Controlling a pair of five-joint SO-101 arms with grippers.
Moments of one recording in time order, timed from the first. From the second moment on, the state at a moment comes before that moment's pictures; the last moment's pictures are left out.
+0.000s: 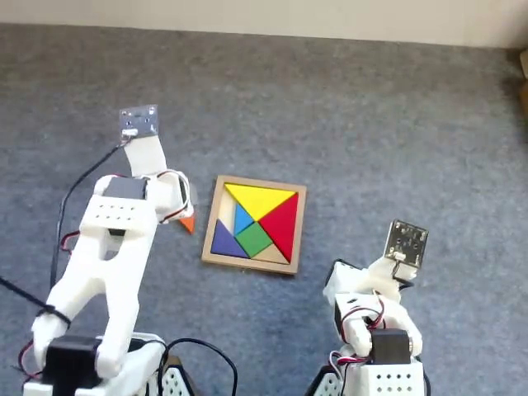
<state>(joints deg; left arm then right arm) -2.1 -19.2 40.7 53.5 20.4 -7.4 -104.5 95.8 64.7 -17.7</state>
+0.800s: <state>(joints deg) -5.7 2.8 31.5 61.5 20.4 -7.4 -104.5 95.8 64.7 -17.7</state>
